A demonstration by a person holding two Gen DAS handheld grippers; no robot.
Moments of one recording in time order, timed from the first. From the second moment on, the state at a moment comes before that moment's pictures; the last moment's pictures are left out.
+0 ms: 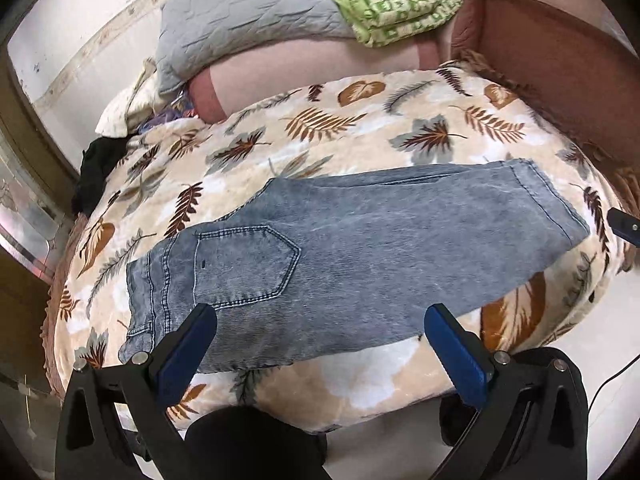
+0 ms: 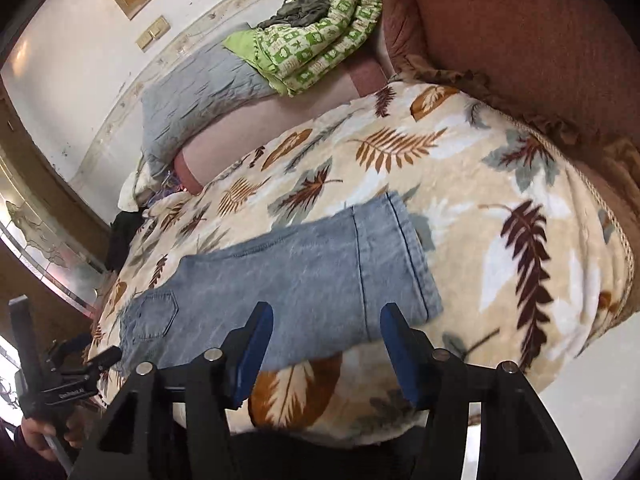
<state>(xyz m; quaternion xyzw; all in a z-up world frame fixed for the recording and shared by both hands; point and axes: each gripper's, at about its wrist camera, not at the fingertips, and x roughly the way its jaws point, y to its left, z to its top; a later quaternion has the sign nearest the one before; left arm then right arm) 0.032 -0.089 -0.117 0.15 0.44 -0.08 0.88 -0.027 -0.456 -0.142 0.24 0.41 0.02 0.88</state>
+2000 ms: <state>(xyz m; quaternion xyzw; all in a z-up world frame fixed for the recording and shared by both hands) 0.121 -0.090 -0.239 0.14 0.57 -0.07 0.81 0.027 -0.485 -0.210 0.30 0.44 -0.02 0.84</state>
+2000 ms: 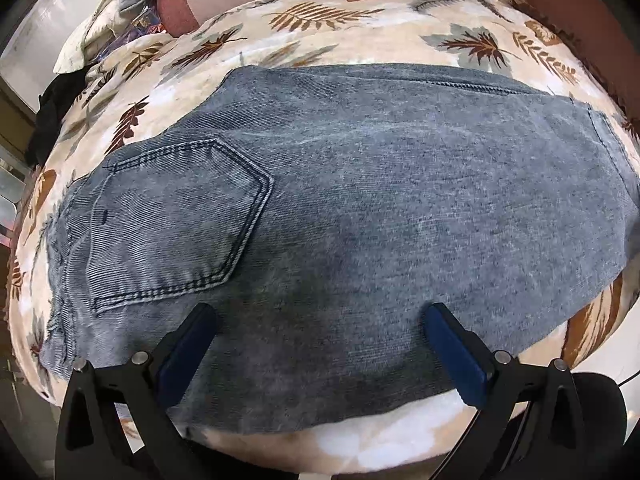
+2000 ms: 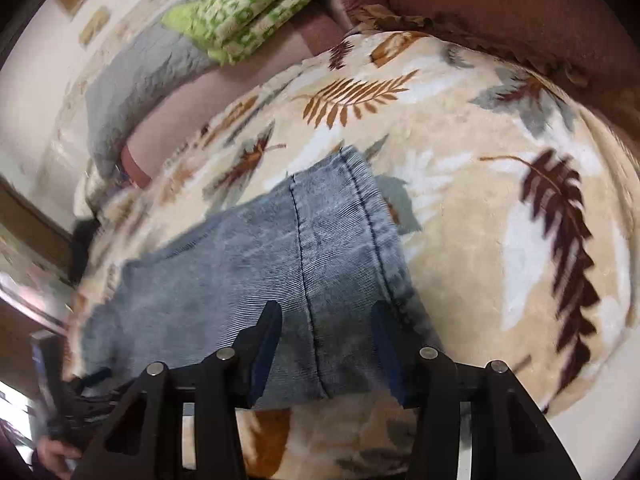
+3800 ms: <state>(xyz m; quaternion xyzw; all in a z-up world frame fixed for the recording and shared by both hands) 0.116 -0.082 -0.201 0.11 0.55 -0.06 0.82 0.047 -0.494 -0.195 0.39 0.37 -0.02 0.85</state>
